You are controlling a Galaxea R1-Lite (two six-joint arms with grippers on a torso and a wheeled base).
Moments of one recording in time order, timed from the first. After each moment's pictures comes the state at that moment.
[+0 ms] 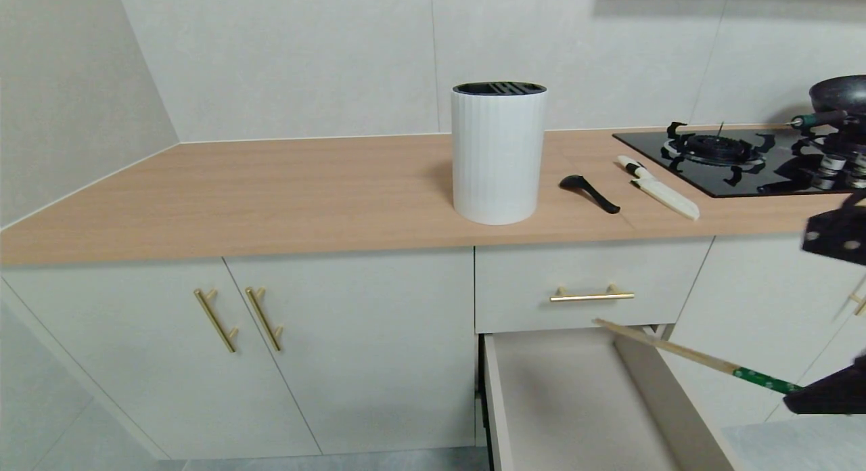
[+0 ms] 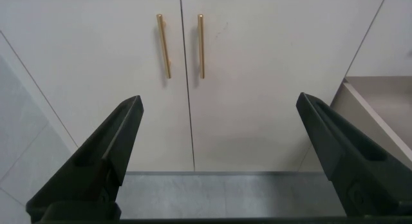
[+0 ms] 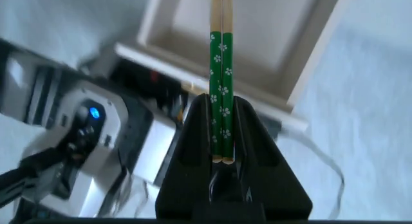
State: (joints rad) left arm 0.00 0.00 0.00 0.00 0.04 -0.01; right arm 0.54 1.35 -1.33 1.06 0.00 0.14
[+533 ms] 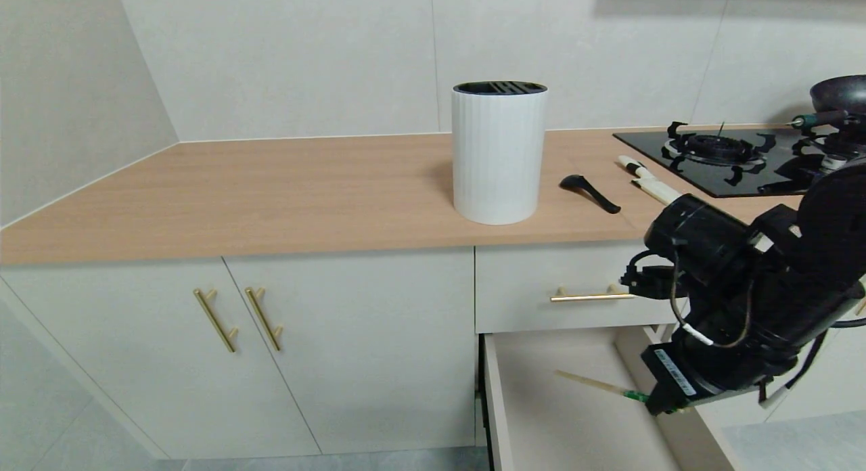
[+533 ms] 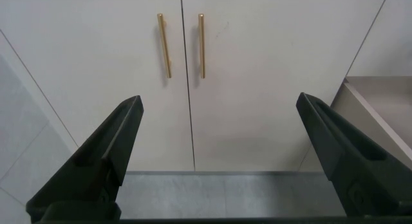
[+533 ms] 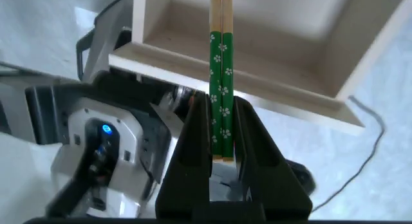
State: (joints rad) left arm 0.00 0.00 0.00 0.00 0.04 -0.01; right arm 0.55 1.75 -1.33 0.89 0.07 0.31
